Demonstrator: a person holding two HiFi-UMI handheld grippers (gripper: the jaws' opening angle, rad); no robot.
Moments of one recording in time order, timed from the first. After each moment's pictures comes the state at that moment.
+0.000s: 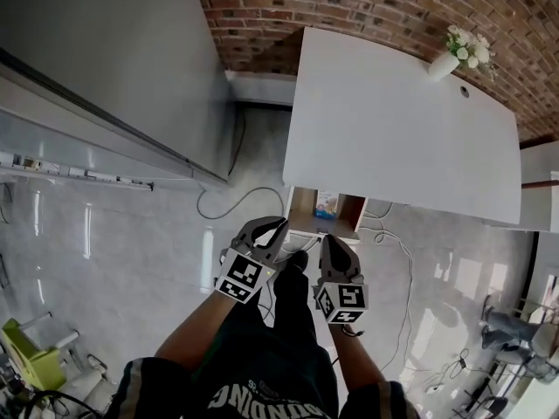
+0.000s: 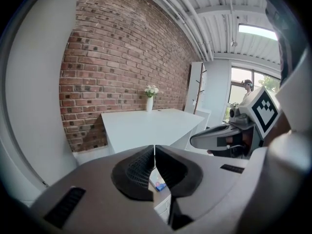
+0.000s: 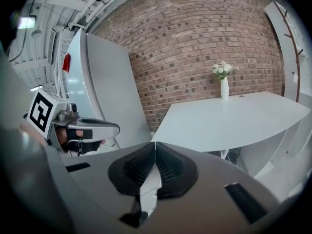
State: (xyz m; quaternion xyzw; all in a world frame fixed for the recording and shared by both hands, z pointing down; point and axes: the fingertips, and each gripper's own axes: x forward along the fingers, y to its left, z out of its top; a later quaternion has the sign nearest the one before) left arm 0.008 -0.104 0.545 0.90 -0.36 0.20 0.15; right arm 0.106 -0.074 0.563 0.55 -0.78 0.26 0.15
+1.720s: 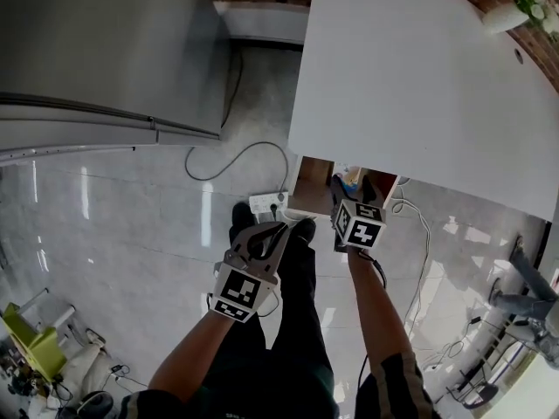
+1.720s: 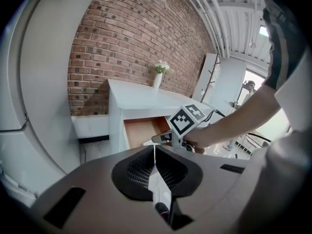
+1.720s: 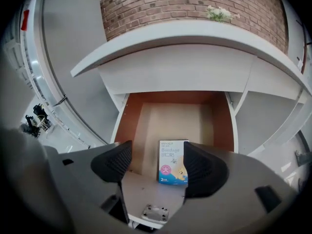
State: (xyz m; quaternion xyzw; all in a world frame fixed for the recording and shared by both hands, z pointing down) left arm 0.009 -0.055 0.697 0.86 -0.37 0.23 0.26; right arm 0.157 -0.153 0.835 0.56 -0.69 0.34 0.31
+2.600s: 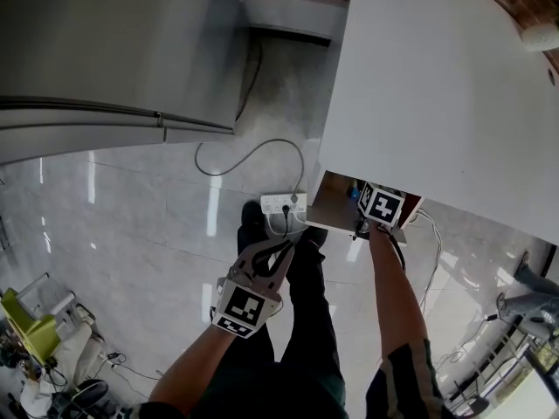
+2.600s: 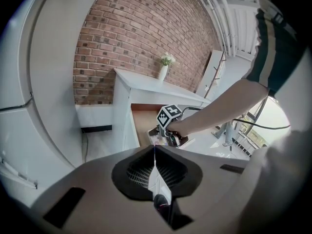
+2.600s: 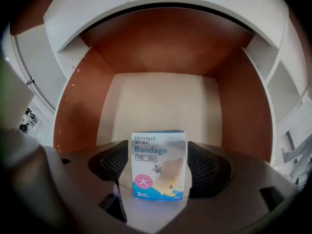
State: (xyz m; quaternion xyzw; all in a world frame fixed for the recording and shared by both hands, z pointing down) left arm -0.016 -0.036 0.740 0.84 -0.37 0.25 0.30; right arm 0.187 -0.193 0.935 0.58 -0.61 0.37 0.39
